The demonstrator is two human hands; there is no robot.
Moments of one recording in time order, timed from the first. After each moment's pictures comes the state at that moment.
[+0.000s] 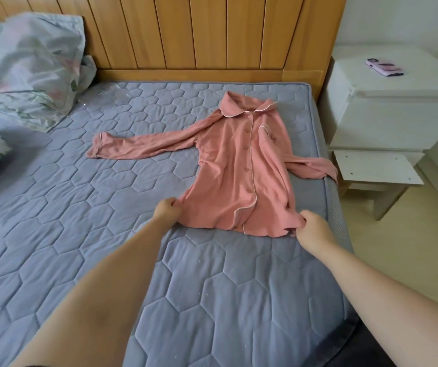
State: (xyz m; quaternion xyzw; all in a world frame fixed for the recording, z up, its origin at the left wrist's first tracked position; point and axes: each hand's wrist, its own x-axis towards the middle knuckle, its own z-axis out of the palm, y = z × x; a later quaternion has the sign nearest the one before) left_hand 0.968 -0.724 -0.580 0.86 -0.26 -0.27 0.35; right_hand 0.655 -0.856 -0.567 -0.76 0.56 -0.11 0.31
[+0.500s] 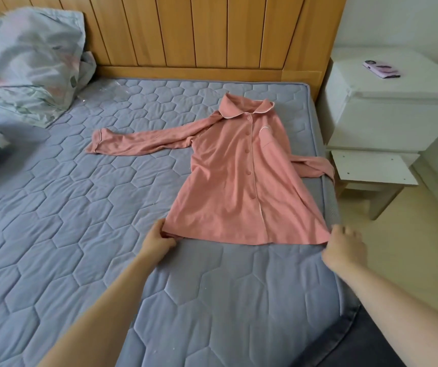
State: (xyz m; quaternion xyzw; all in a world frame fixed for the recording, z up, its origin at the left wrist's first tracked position) left_hand 0.939 -0.646 -0.609 0.81 -0.22 -0.32 0.44; right_hand 0.592 -0.854 -0.585 -0.78 0.62 0.05 0.07
